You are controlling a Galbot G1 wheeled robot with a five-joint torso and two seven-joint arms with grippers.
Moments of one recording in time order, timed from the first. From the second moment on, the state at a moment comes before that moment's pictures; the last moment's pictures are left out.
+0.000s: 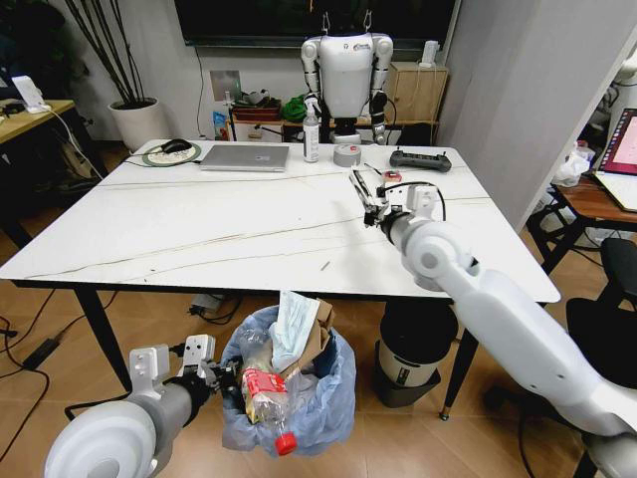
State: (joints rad) left arm 1.54 -0.89 -0.50 -2.45 -1.35 0.74 -0.74; right arm -0.48 0.91 -0.07 1.99 1.23 -0.56 0.50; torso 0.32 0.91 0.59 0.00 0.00
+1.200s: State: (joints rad) left arm 1.49 -0.92 -0.49 -2.40 -1.37 0.74 -0.78; right arm -0.90 0.50 0.01 2.51 1.28 -0.51 0.25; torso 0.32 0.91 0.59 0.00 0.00
